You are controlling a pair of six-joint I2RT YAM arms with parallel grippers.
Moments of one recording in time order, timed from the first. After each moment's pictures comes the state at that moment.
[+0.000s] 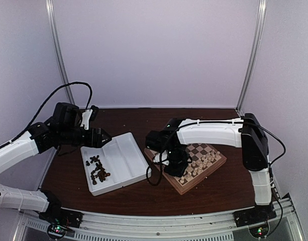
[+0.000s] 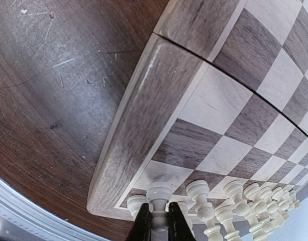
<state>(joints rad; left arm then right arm) -0.58 1.04 0.88 -0.47 0.14 -0.36 1.02 2.12 1.75 -1.32 0.14 -0.01</state>
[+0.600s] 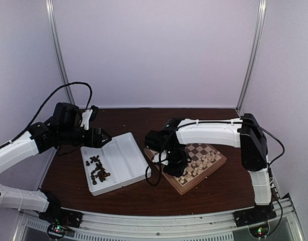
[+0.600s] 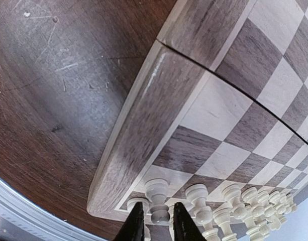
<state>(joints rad) -0.58 1.04 0.88 -0.47 0.14 -0.36 1.02 2.14 1.76 -1.33 0.14 -0.02</state>
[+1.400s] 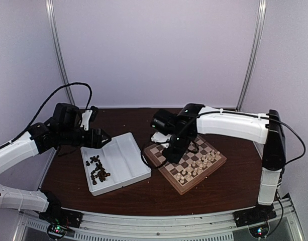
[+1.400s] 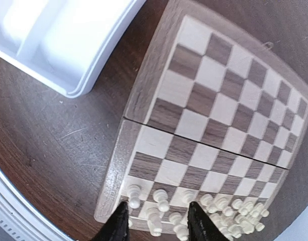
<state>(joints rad) -0.58 1.04 0.87 -0.47 0.13 -0.36 1.01 1.97 1.74 -1.14 0.17 0.01</state>
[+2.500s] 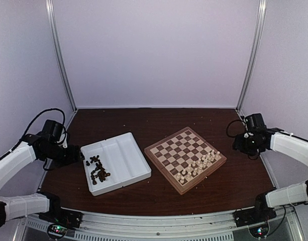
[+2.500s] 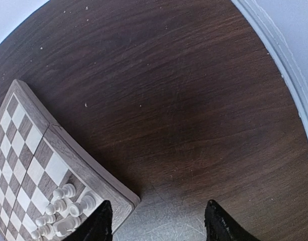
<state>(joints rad) -0.18 0.95 0.68 -0.77 0.07 -0.47 0.15 1.18 0.72 -0.49 0.12 0.51</state>
